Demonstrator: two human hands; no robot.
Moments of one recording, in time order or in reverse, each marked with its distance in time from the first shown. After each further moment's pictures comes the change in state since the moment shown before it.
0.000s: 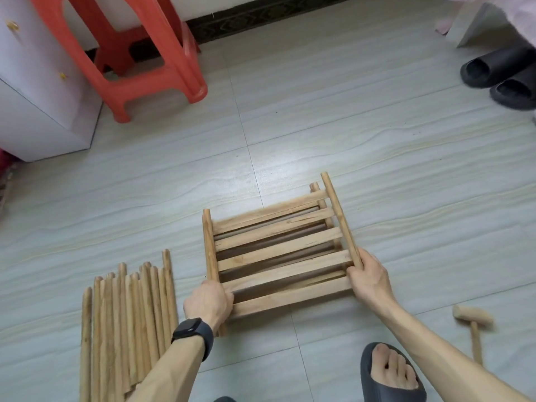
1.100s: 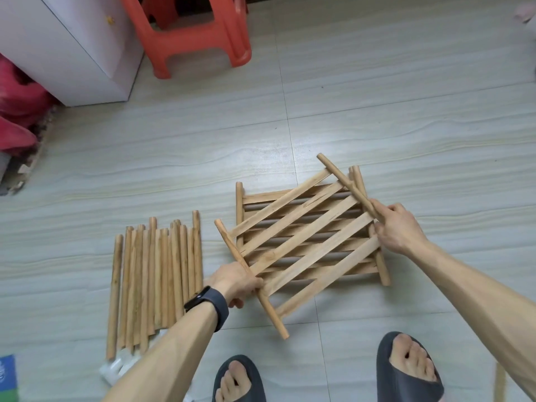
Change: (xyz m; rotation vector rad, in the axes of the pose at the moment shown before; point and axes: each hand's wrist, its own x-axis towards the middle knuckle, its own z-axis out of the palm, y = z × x) left_hand -0.018 -0.025 -0.012 -0.261 -0.440 -0.073; right_hand 0.073 -0.040 -0.010 -0.578 -0.114 -0.279
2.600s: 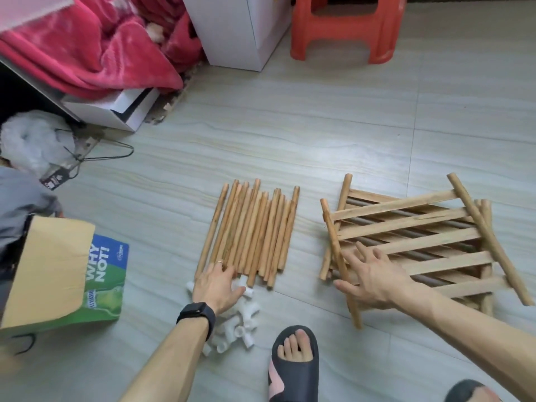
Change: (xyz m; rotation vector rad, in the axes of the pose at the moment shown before) left_hand -0.030 -0.248 0.026 0.214 0.372 -0.083; right_hand -0.106 -0.206 0.087 -0.615 -0.528 -0.528
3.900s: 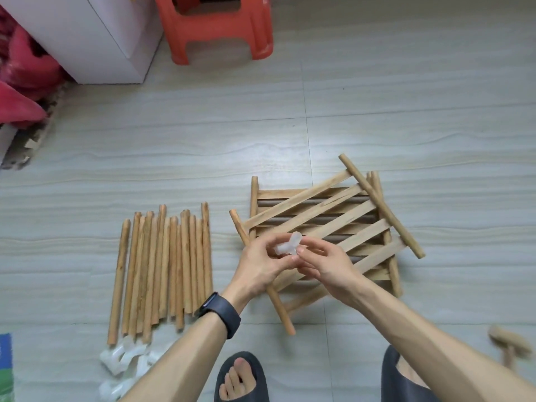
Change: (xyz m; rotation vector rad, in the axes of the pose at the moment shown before) left_hand 0.015 0.247 -0.069 -1.110 -0.159 0.550; right_hand -0.023 0.055 0.017 1.858 0.335 0.067
